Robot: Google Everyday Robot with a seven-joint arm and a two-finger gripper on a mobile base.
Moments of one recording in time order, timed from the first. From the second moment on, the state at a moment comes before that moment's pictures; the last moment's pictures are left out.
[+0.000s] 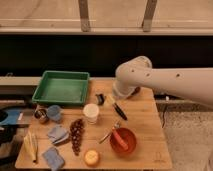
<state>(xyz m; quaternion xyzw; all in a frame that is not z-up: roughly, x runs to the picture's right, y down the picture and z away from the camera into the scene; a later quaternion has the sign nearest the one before) 0.043 0.057 0.711 -0.25 0.02 0.47 0.85</state>
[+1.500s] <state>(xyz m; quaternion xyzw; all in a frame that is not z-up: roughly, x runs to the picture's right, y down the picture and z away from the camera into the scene) -0.055 0.037 0.704 -0.27 -0.06 0.37 0.89</state>
